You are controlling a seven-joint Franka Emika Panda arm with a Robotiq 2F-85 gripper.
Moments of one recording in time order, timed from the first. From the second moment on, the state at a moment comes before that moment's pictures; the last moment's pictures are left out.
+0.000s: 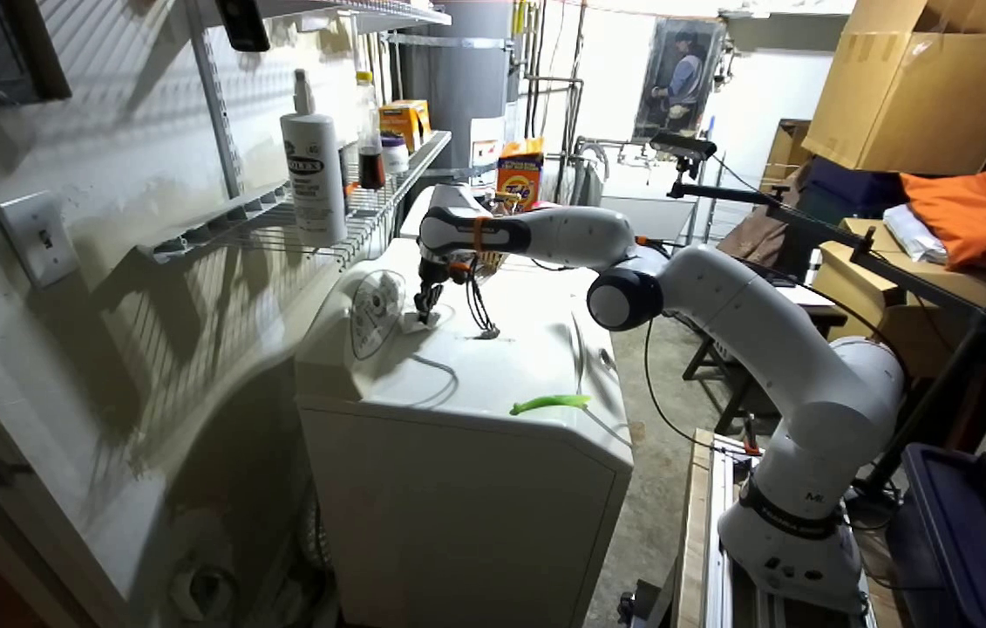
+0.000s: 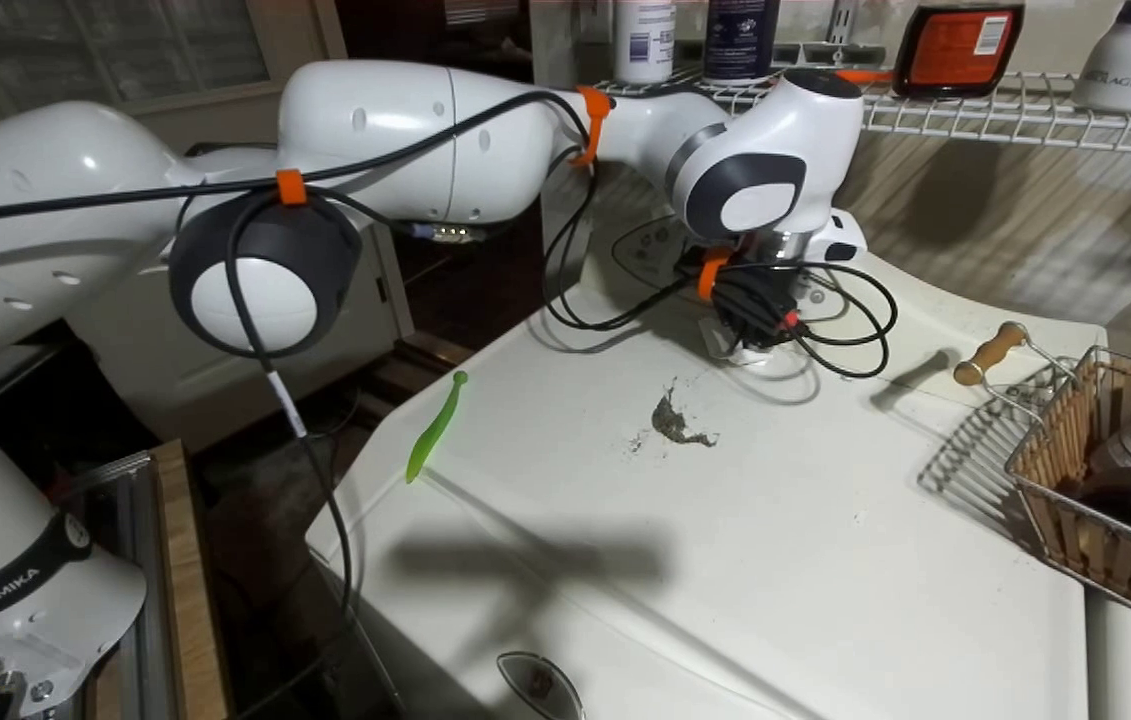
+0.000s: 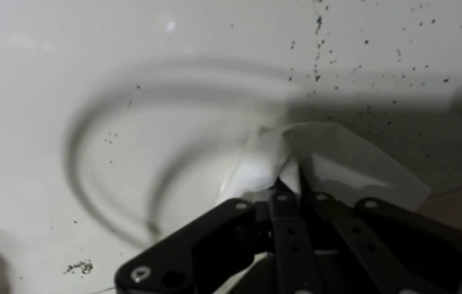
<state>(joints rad) -0.31 1.18 0.04 -0.60 0.13 1.88 -0.40</state>
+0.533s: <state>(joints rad) -0.31 1.15 -0.02 -0.60 0.12 1.62 -0.33</state>
